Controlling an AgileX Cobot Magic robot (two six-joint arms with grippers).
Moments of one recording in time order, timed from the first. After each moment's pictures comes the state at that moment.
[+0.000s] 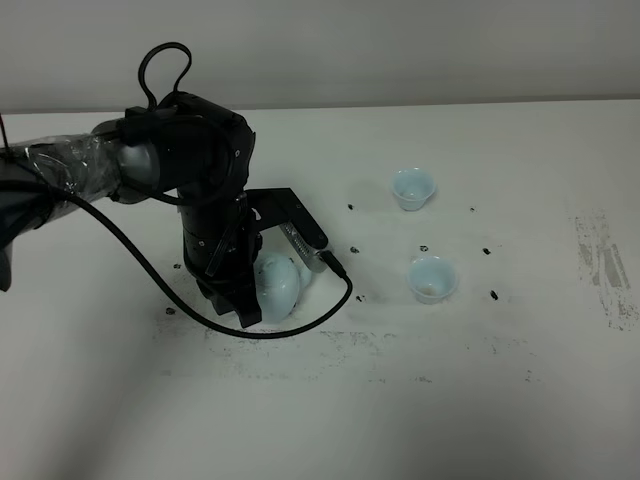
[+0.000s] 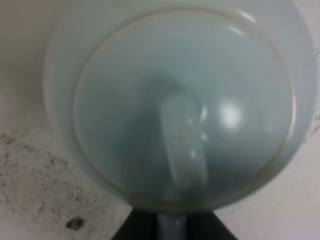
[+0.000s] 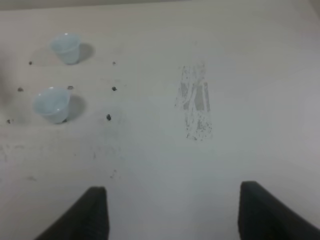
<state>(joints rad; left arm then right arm) -0.51 2.12 -1.52 0.00 1.06 0.56 -0.01 -0.01 -0.52 0.04 1.11 0.00</state>
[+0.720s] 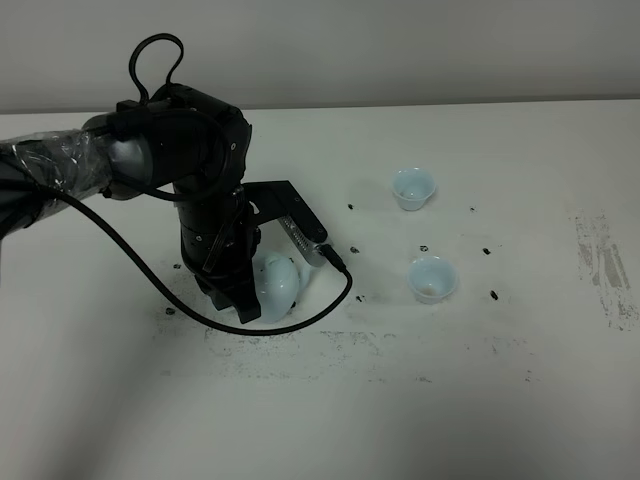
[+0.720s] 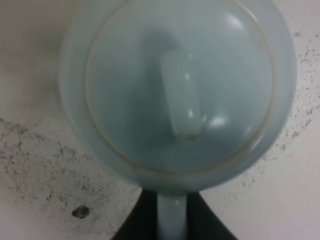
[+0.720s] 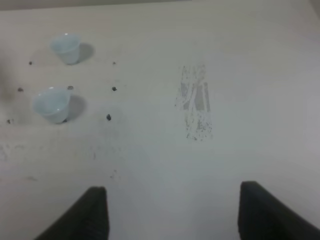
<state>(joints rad) -0.51 2.10 -1.52 0.00 1.06 0.56 -0.01 -0.01 -0.52 0.04 1.11 0.00</state>
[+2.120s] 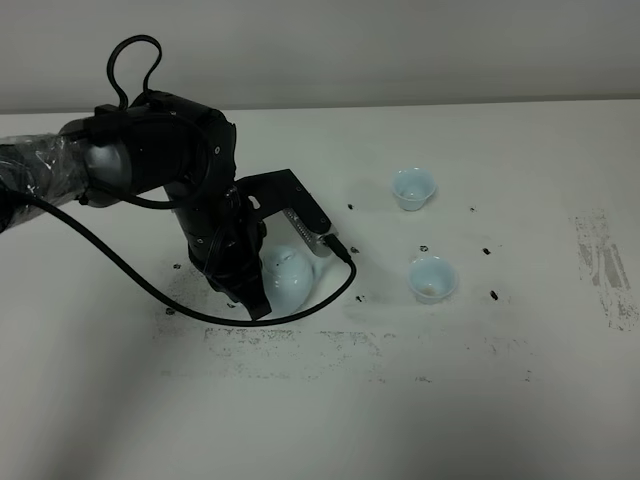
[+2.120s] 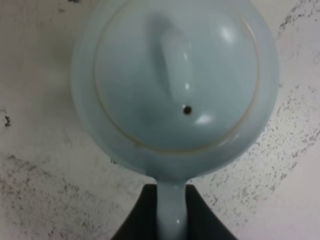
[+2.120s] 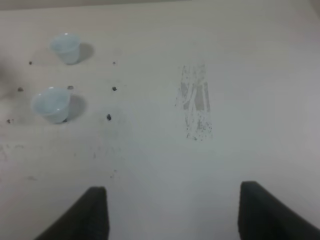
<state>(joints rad) -0.50 2.04 -1.44 -0.08 0.90 0.59 -0.01 -0.01 -0.52 0.04 1.11 0.00</state>
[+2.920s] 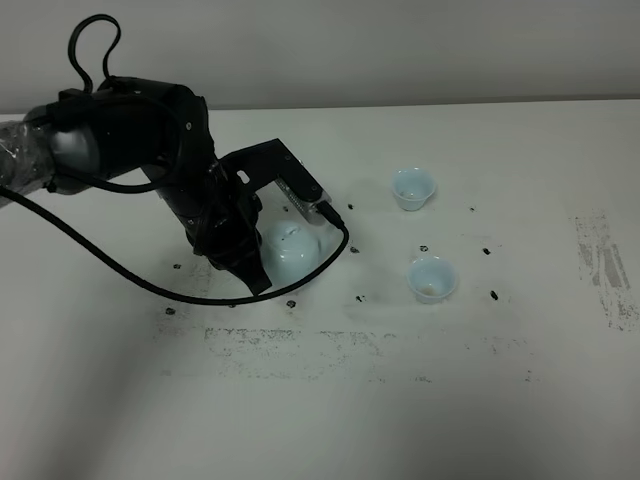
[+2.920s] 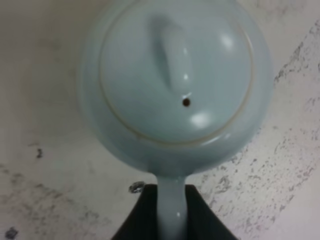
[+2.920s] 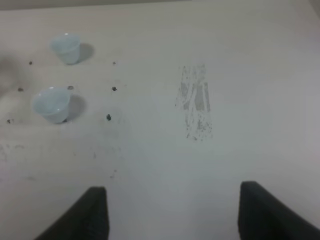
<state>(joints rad) -0.45 1.99 -1.43 -0.18 0.83 0.66 -0.01 -0.01 -0.52 0.04 1.11 0.00</state>
